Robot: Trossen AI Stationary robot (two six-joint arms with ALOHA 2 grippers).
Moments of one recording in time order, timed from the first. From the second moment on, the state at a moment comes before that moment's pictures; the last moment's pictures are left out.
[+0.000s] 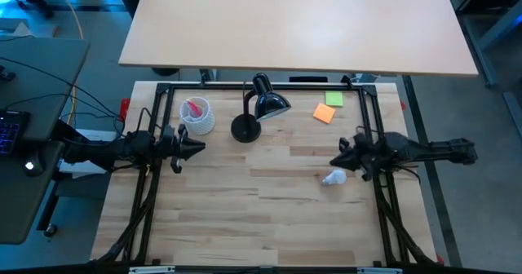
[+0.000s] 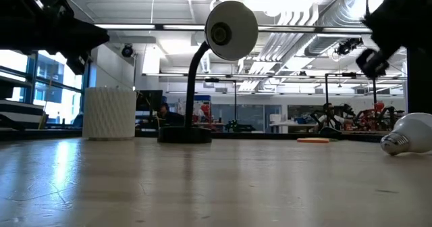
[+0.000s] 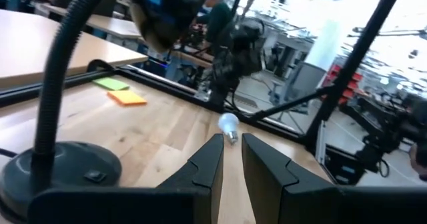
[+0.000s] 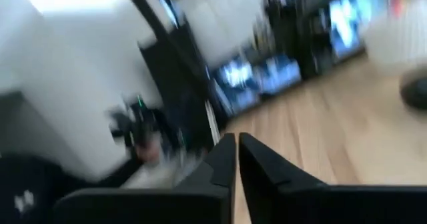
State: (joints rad) left arm -0.05 0.01 0.01 0.05 -0.16 -0.34; right arm 0.05 0.14 0.02 0.15 -0.25 0.60
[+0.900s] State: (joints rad) left arm -0.06 0.01 0.01 0.07 -0.32 -0.36; right arm 0.15 0.36 0.24 -0.29 -0.18 0.29
